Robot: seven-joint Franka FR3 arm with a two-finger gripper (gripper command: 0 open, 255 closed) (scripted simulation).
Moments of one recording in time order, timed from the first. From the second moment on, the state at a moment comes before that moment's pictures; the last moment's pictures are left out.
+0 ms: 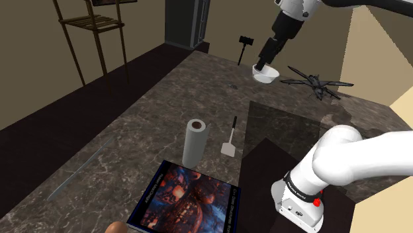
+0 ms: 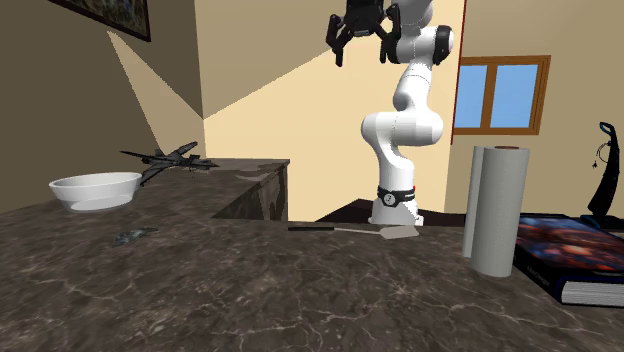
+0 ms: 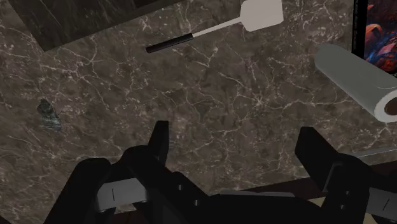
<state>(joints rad) 0.02 -0.77 0.01 -2.28 0.02 1.65 -0.12</state>
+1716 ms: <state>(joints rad) -0.30 -0.47 0.41 -2.85 0.19 2.43 0.97</state>
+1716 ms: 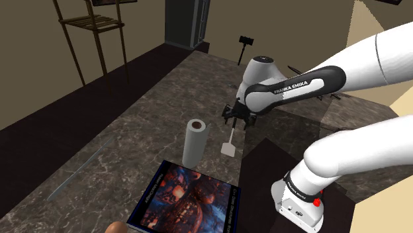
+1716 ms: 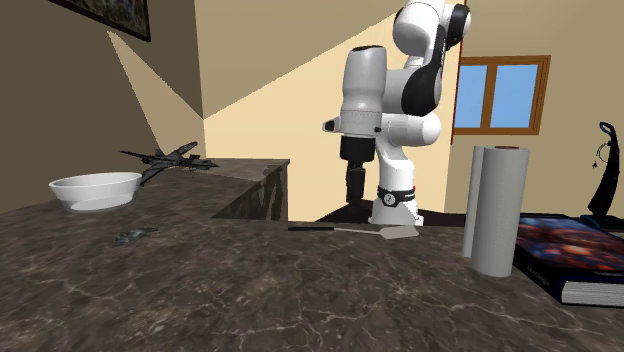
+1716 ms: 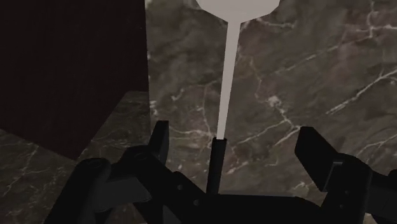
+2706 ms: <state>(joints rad) -0.34 -0.34 0.45 -2.88 0.16 2.59 1.02</state>
